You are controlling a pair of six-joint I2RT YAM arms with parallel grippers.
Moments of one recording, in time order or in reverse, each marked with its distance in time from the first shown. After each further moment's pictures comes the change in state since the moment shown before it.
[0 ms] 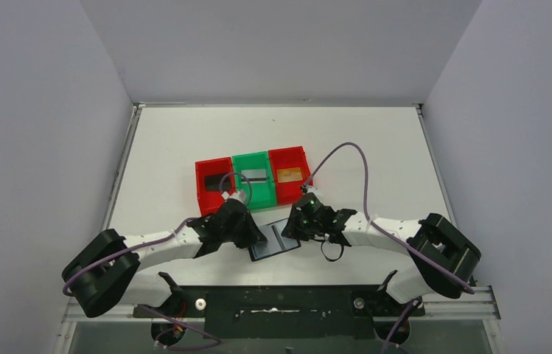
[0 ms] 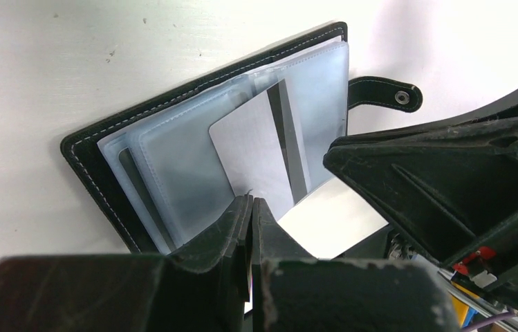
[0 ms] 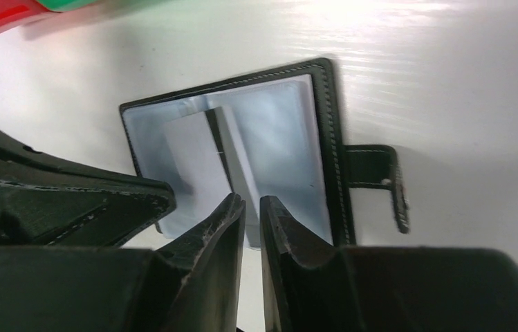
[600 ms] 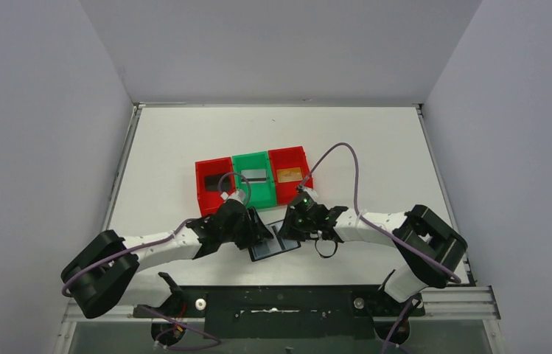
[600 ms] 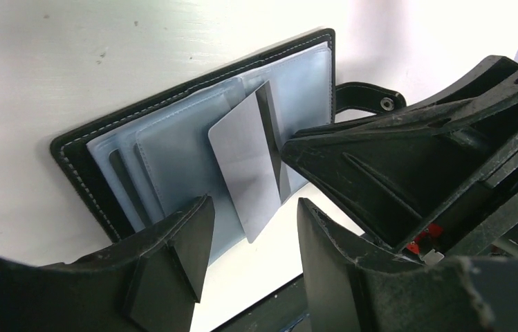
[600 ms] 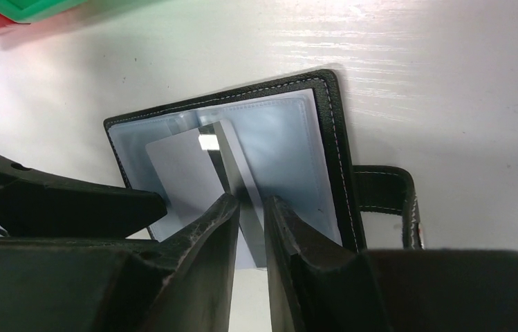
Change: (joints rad) left arm -0.001 -0.017 -0.013 0.017 -0.008 -0.031; right arm 0.010 0.106 0.055 0.007 -0.018 0.024
